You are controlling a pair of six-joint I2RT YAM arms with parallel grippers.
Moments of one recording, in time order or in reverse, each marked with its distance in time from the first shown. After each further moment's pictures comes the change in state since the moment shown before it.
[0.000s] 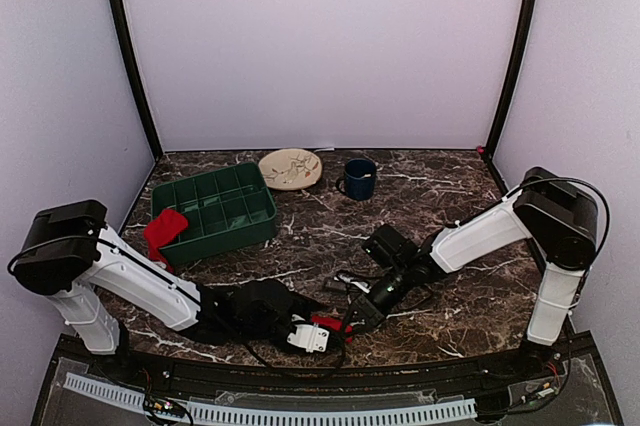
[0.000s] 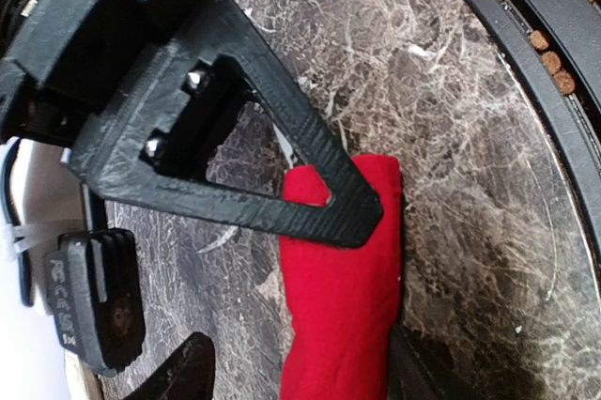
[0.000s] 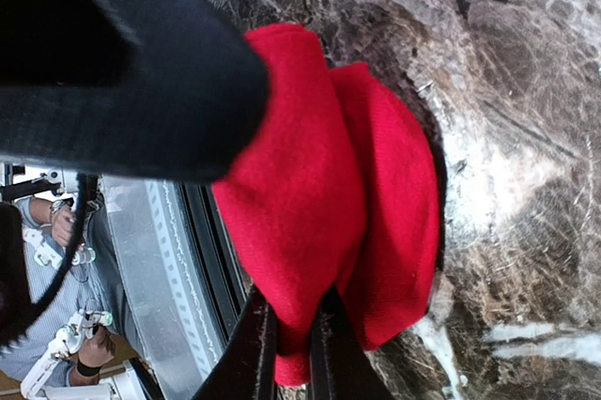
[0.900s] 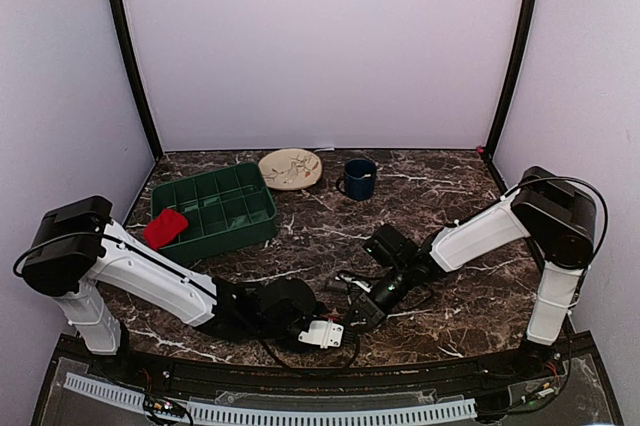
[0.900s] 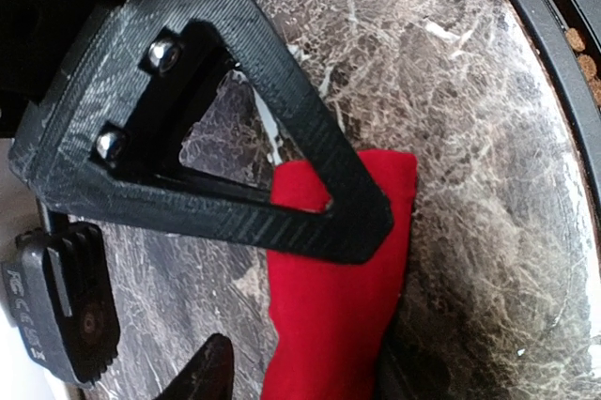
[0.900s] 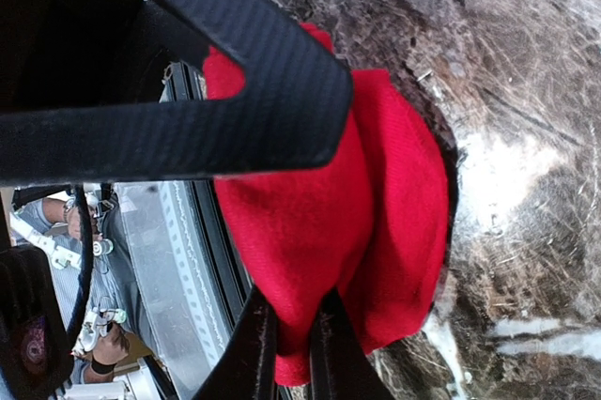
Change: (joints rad) left arm -0.014 0.056 0.163 -0.281 -0.067 -0.113; right arm -0.011 0.010 0.000 -0.003 -0.039 0.019
